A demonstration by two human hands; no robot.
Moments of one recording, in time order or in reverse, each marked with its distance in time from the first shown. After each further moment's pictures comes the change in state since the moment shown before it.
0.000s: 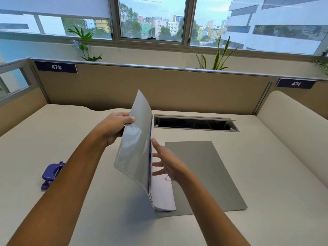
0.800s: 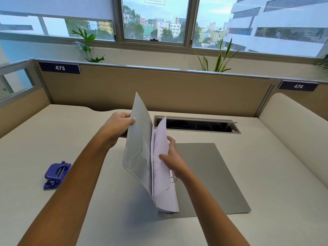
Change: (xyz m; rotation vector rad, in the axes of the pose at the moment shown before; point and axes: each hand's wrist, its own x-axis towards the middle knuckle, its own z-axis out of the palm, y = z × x) left_hand -0.009 0.005 0.006 0.064 0.105 0.064; right_hand 0.006 0.001 -0.010 -0.328 0.202 -0.159
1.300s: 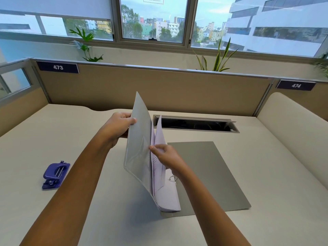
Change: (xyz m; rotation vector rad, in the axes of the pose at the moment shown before) left_hand -0.003 0.001 0.004 0.025 -0.006 -0.004; right_hand -0.003 -0.012 0.005 -0.075 -0.006 -0.002
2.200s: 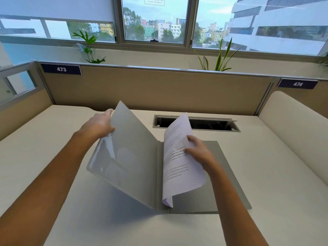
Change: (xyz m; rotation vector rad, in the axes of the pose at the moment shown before) left_hand 0.027 -0.030 -0.043 0.890 0.115 -0.013; right_hand -0.015 0.028 -0.078 -0.062 0.169 -0.011
